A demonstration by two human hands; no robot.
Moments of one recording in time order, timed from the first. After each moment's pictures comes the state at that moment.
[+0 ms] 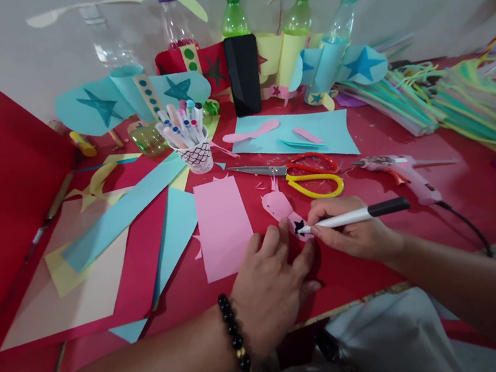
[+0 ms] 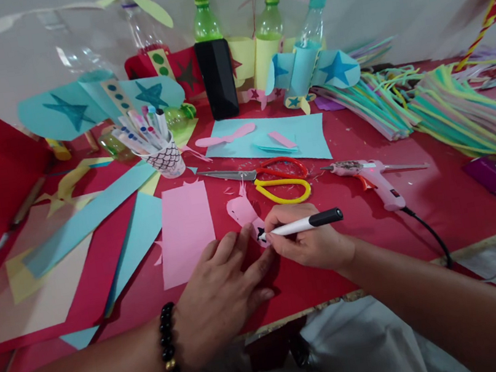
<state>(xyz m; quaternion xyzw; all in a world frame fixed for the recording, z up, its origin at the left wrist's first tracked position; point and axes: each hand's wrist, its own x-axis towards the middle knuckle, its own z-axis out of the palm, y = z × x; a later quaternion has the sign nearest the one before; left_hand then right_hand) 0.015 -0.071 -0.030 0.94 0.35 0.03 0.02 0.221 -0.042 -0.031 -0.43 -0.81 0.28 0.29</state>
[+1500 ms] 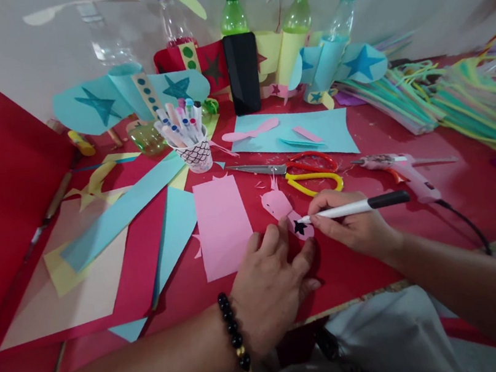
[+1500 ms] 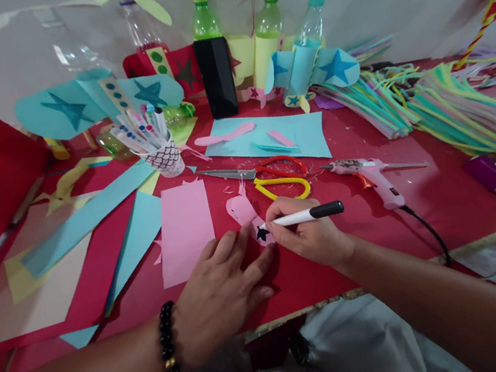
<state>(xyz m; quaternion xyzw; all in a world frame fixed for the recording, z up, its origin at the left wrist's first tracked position) 0.016 -0.072 -0.032 0.94 0.35 0.04 0.02 0.218 -0.041 -0.031 -0.48 -0.77 0.27 0.32</state>
